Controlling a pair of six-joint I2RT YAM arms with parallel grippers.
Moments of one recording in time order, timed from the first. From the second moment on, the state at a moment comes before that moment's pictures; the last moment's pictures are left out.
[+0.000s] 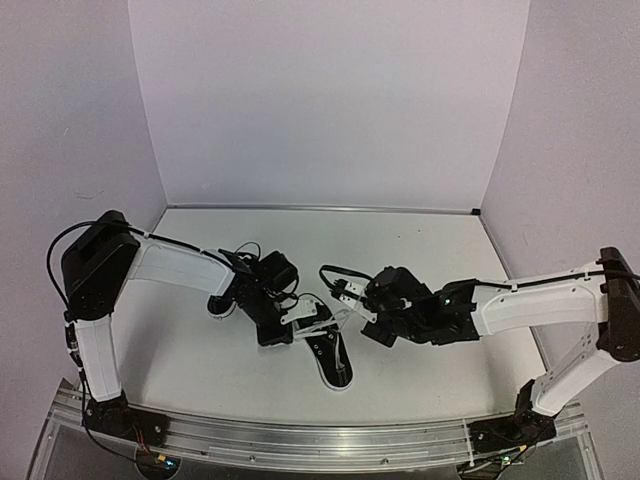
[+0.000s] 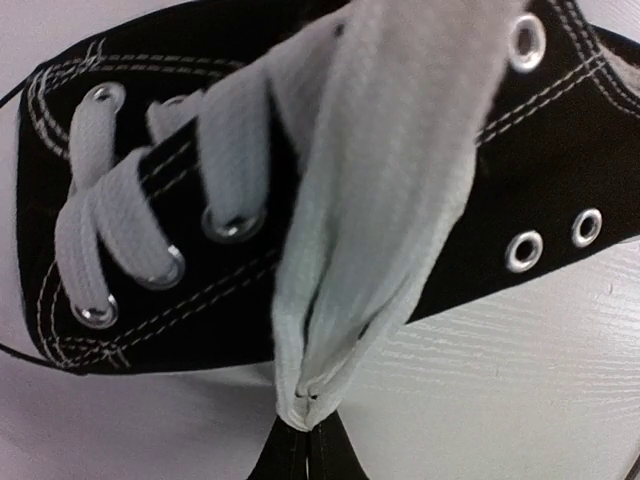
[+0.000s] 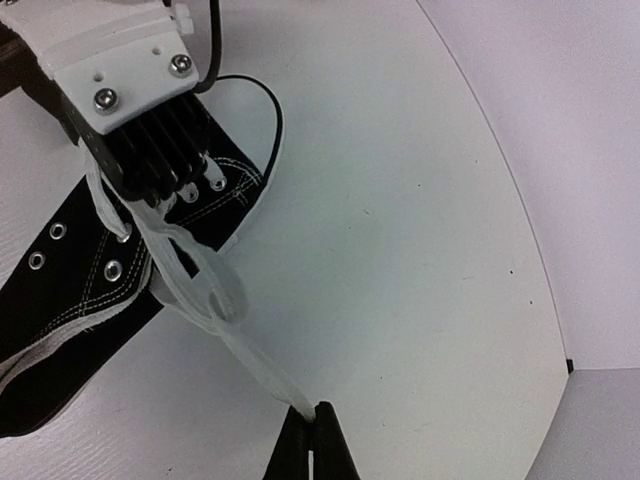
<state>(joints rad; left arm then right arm) -0.90 1.92 1.17 -0.46 0.18 0.47 1.09 1.52 0.91 -0.22 0.50 -0.31</state>
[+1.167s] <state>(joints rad) -0.77 1.84 1.09 -0.54 0.13 0.37 0.96 1.47 0.90 -0.26 0.49 -0.22</state>
